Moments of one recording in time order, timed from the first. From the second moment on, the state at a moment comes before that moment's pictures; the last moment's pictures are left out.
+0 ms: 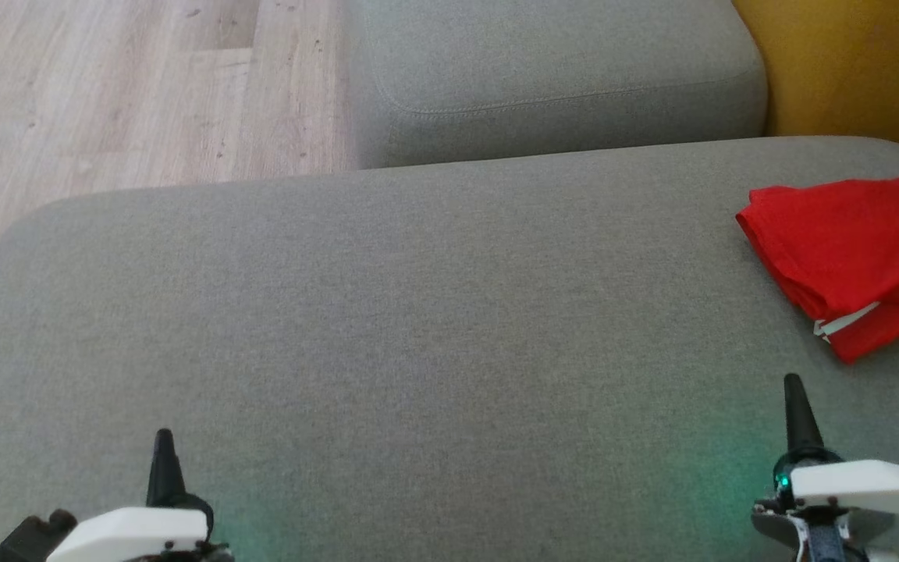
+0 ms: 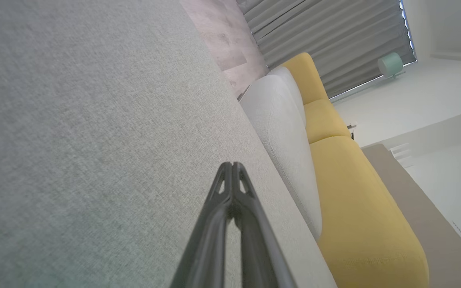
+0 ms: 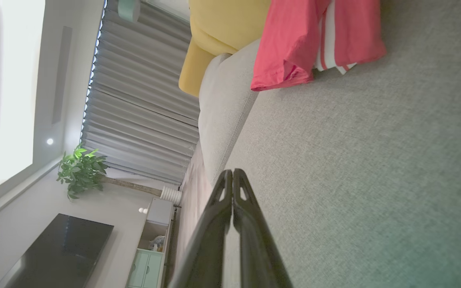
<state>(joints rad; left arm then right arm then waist) 0.03 0.05 0.00 0.29 -1.14 -0.06 0.00 0.03 -0.05 -0.03 0.31 1.18 0.13 -0.02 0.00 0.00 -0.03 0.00</state>
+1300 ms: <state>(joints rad) -0.05 0.05 0.07 0.28 -1.60 -0.12 0.11 -0.05 -0.05 -0.11 0.29 1.62 0.13 0.09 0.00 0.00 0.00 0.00</state>
